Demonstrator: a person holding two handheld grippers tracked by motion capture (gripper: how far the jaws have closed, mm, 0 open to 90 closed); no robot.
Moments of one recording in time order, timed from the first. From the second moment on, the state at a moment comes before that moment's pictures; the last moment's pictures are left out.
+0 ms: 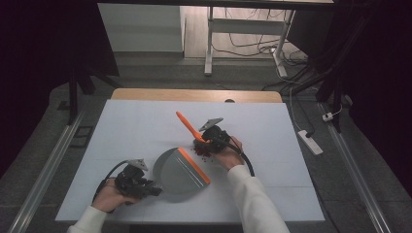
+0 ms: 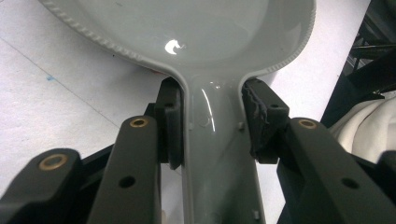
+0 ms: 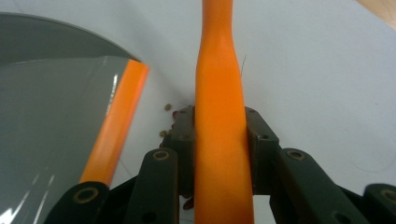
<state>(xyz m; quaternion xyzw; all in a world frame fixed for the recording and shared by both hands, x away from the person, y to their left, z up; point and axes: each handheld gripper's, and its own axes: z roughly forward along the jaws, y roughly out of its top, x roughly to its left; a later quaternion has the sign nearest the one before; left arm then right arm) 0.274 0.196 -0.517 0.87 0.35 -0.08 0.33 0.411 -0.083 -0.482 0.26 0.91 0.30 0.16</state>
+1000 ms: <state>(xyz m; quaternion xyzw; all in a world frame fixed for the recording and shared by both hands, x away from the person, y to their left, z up) 0.274 0.196 -0.517 0.87 0.35 -0.08 0.33 0.393 -0.067 -0.485 0.22 0.91 0.31 0.16</state>
